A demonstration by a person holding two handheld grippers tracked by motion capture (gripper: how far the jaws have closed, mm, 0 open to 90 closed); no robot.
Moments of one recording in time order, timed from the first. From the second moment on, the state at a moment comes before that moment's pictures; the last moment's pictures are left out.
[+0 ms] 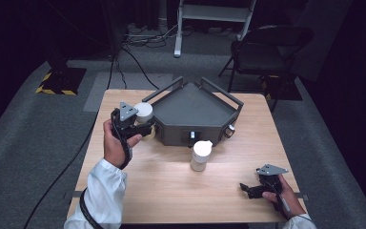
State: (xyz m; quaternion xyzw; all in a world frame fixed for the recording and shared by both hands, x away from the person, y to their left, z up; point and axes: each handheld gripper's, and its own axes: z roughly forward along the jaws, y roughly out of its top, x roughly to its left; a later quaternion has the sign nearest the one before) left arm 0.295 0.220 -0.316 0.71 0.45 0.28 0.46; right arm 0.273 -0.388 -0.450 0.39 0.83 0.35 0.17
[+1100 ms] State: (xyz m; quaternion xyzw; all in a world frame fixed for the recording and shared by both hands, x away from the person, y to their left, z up) left arm 0.321 0.188 -0.278 0.72 0.42 0.28 0.48; right arm 0.272 -0.389 -0.450 0.39 0.83 0.35 0.17
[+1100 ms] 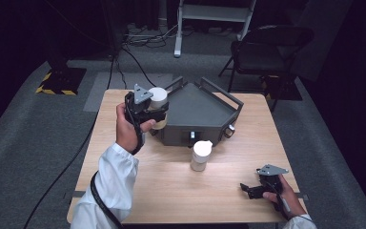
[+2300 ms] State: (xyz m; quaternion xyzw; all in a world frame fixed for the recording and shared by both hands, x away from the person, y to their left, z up) left arm 0.385 0.135 -0.285 0.74 0.42 0.27 0.44; right arm 0.271 -0.391 -0.450 0.39 0.83 0.35 0.17
